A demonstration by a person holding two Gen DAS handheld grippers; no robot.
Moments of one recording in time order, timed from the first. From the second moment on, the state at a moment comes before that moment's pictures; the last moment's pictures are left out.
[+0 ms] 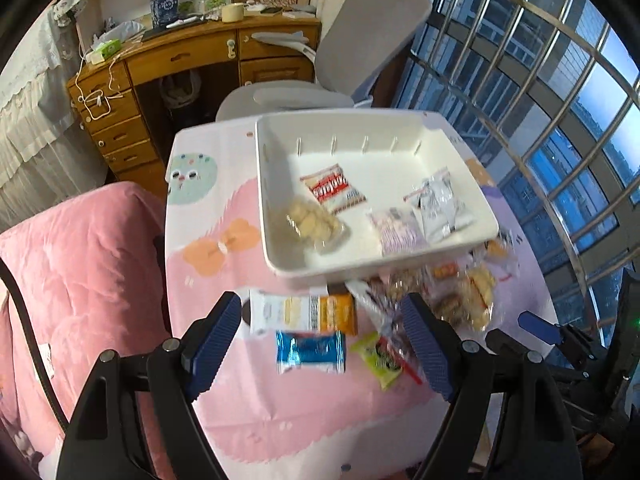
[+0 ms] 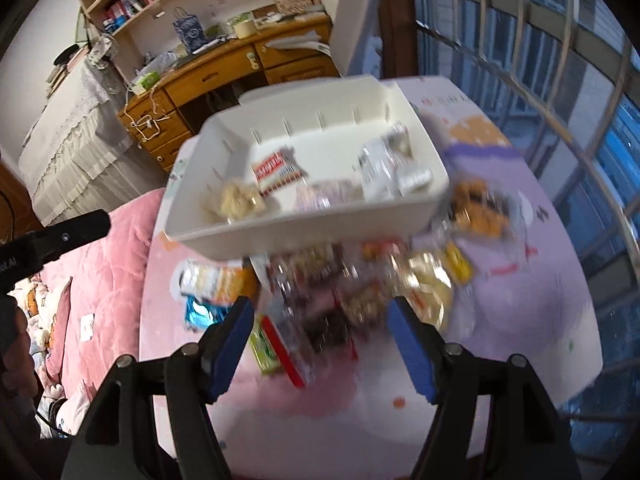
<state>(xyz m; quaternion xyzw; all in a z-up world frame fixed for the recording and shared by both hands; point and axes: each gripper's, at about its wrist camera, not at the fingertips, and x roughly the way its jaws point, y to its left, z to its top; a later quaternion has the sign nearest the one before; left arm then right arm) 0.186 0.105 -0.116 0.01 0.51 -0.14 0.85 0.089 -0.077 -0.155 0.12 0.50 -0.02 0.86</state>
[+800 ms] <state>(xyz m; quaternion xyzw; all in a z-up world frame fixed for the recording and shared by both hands) 0.156 -0.006 -0.133 -0.02 0.56 -0.10 0.82 0.089 -0.194 -0.162 0.05 0.50 0.01 0.86</state>
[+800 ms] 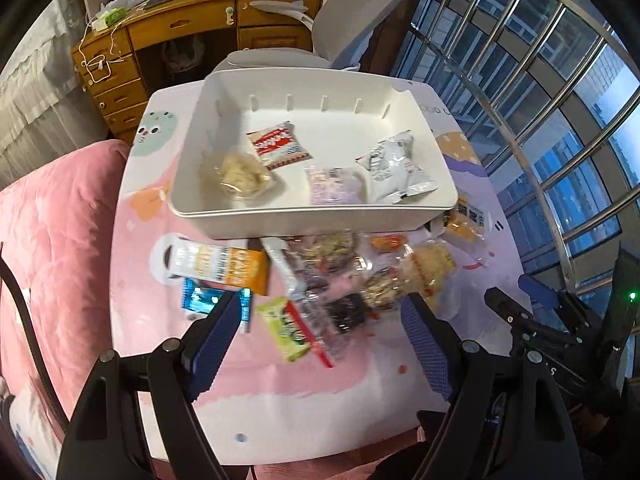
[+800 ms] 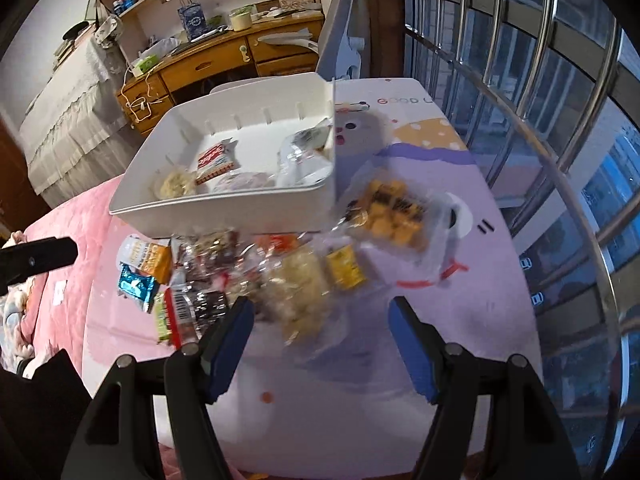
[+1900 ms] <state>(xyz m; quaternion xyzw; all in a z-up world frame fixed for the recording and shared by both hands) 0.206 -0.090 -0.256 -0.12 0.68 0.06 0.72 0.199 -0.262 -0.228 -0.10 0.50 0.16 0.85</state>
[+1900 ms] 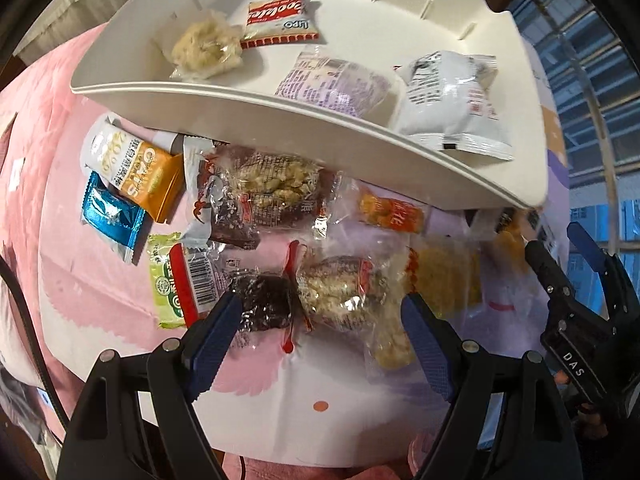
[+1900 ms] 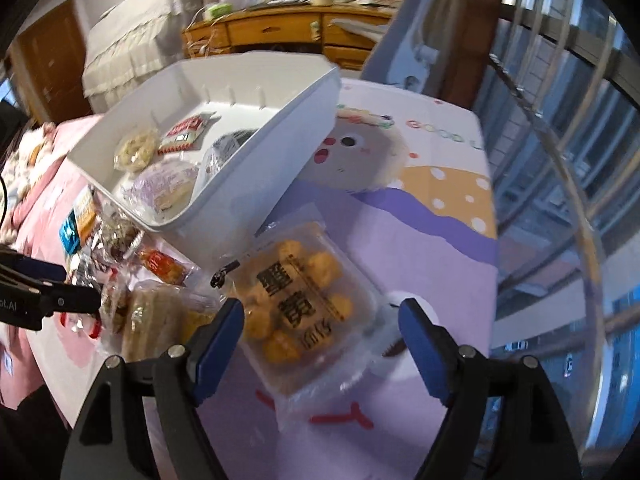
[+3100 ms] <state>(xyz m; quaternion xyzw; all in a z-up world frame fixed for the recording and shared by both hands) 0.224 -0.067 -0.286 -0.18 0.70 0.09 0.69 0.210 -0.249 -0.266 -0.10 0.55 0.18 0.81</state>
